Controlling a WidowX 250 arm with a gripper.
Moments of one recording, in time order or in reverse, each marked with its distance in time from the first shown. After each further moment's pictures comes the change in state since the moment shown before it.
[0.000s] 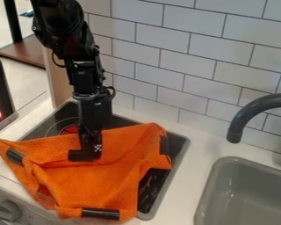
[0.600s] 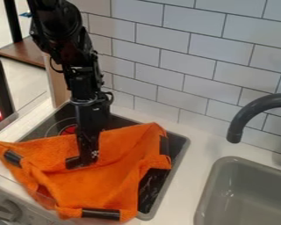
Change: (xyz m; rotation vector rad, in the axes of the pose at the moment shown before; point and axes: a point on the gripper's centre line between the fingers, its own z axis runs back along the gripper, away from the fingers) arm -0.005 -0.007 0.002 0.013 0.001 -0.012
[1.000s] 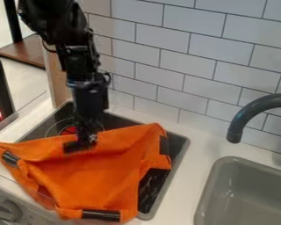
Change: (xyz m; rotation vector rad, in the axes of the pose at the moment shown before) arm -0.008 0.010 0.033 0.059 -0.046 0.033
